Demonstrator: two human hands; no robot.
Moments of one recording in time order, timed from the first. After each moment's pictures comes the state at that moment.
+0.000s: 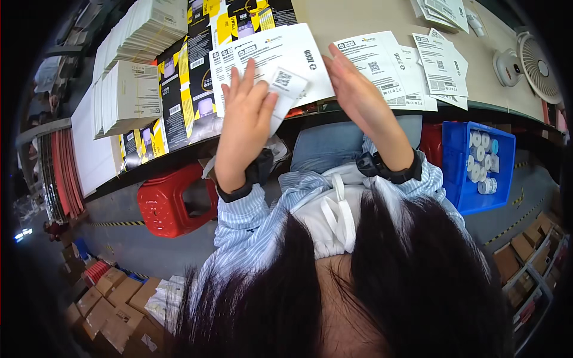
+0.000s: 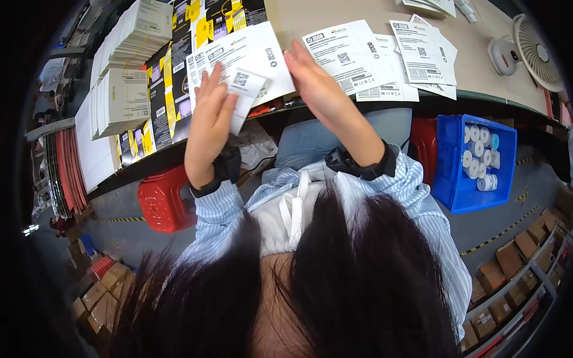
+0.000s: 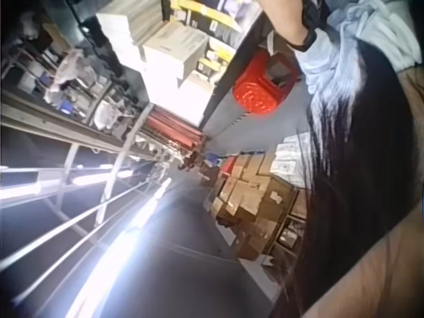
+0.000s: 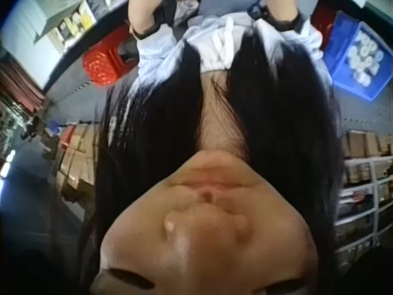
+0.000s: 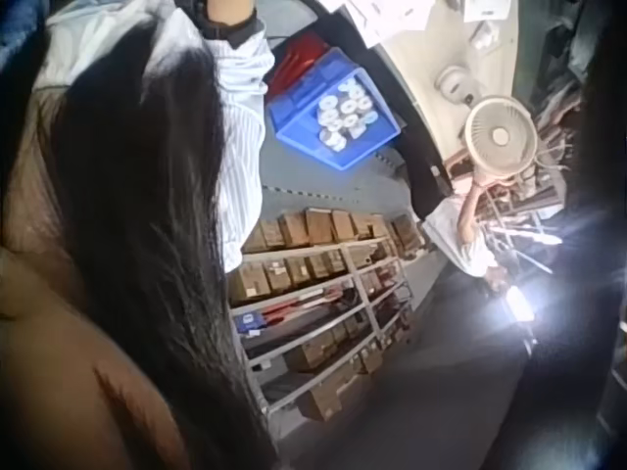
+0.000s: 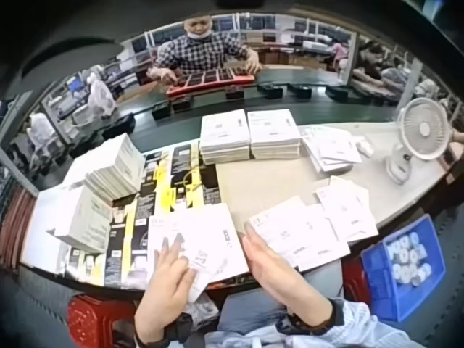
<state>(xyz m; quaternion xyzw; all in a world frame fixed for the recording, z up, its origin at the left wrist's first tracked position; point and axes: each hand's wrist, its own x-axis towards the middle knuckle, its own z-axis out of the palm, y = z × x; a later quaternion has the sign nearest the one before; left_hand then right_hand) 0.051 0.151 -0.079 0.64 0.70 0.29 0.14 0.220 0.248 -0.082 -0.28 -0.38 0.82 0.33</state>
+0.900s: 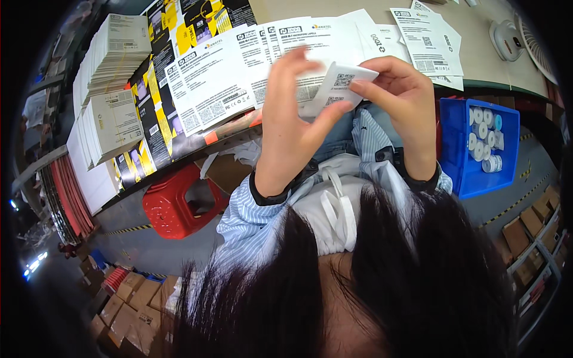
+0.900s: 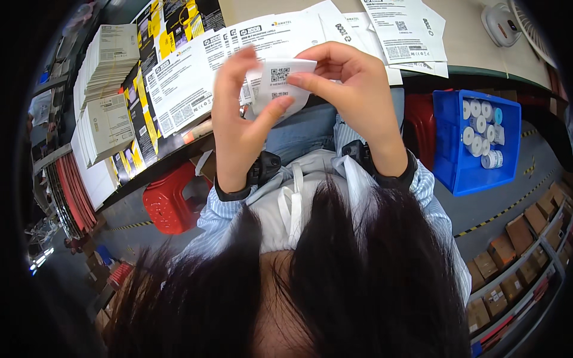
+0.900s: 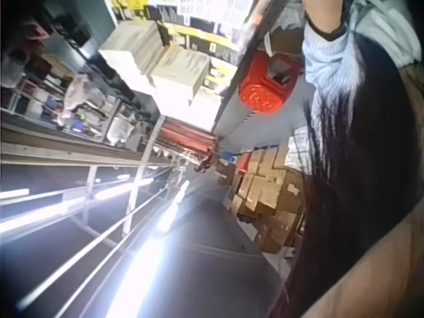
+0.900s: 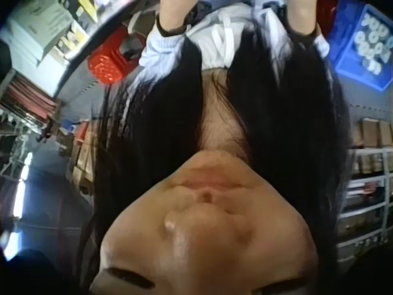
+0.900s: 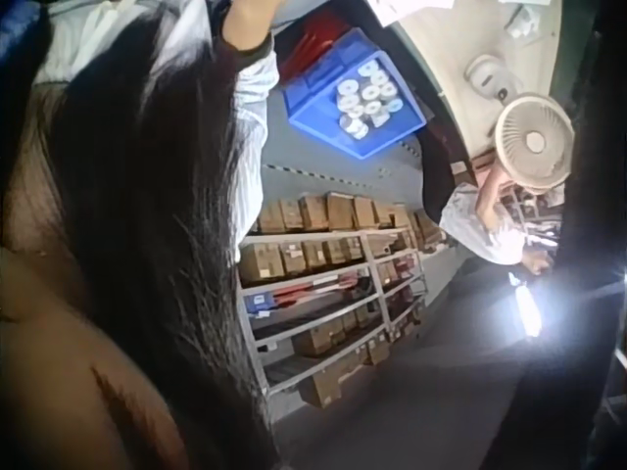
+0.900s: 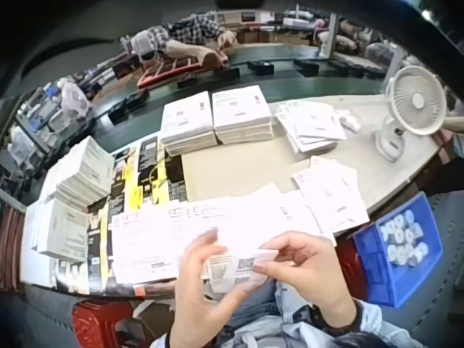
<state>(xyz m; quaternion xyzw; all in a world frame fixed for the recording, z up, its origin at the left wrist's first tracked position) 0.157 0.203 -0.067 0.56 0.57 0.56 0.22 0.304 0.267 -0.069 -0.34 -0.55 0.66 0.39</state>
